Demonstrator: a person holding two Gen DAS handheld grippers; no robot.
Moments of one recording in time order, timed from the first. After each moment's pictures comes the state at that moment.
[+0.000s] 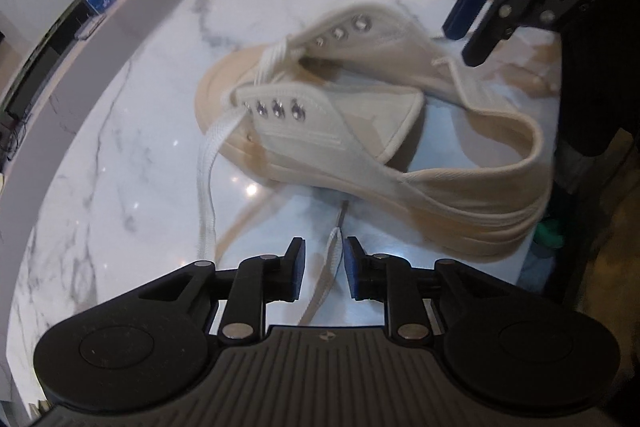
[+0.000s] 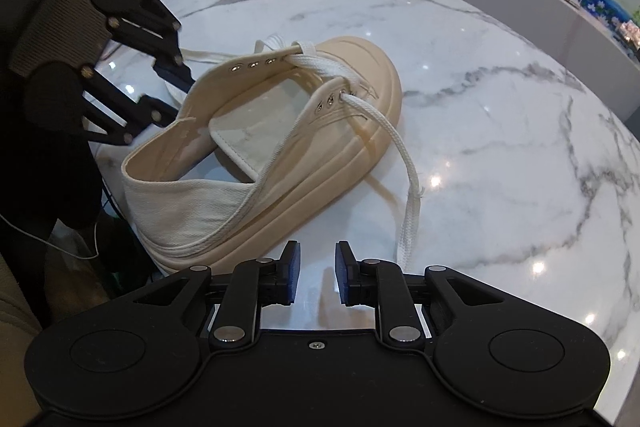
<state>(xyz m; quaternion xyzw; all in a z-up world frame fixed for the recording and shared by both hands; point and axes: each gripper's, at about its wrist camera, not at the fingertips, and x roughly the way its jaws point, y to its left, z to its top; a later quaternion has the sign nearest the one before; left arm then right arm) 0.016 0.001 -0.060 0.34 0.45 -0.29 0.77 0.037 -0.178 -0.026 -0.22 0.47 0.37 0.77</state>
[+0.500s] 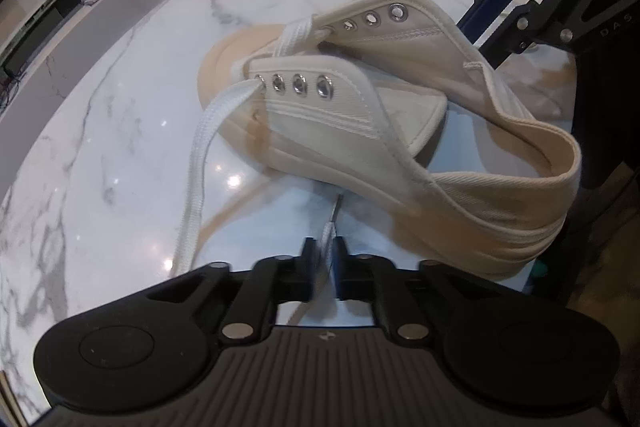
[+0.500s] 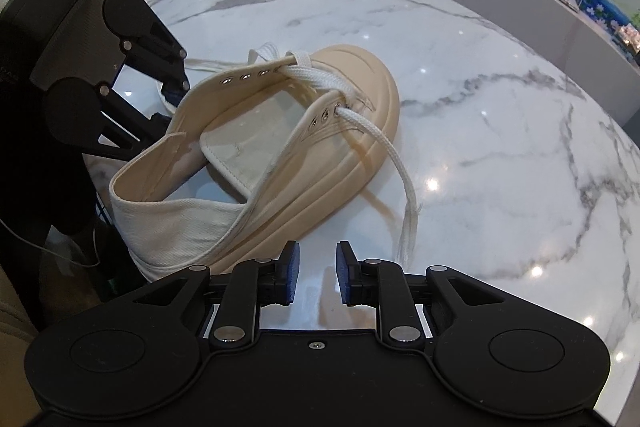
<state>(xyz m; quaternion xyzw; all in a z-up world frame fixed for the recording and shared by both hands) 0.017 0.013 -0.064 0.27 0.47 -0.28 0.79 0.042 -0.172 -0.027 -0.22 0.46 0.37 0.78</state>
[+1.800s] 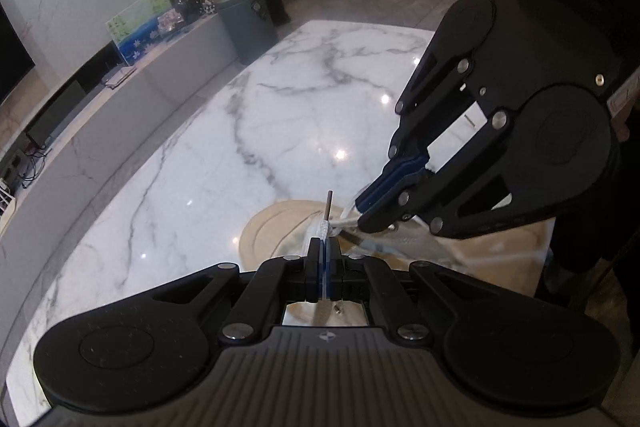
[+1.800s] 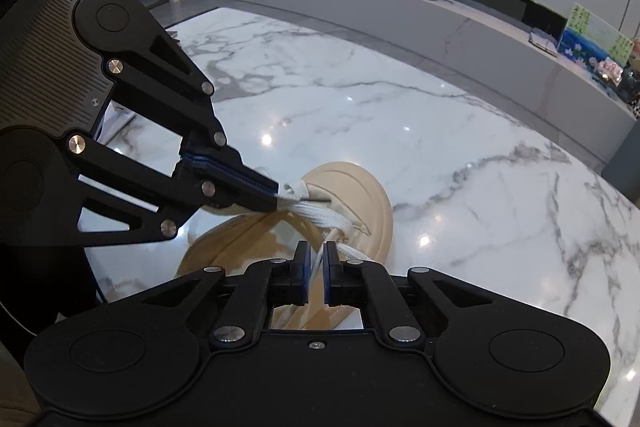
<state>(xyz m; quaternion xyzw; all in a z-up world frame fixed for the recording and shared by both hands) 0.037 -0.038 0.016 0.28 0.36 -0.30 0.84 0.063 -0.145 0.007 -0.17 0.39 0.36 0.83</state>
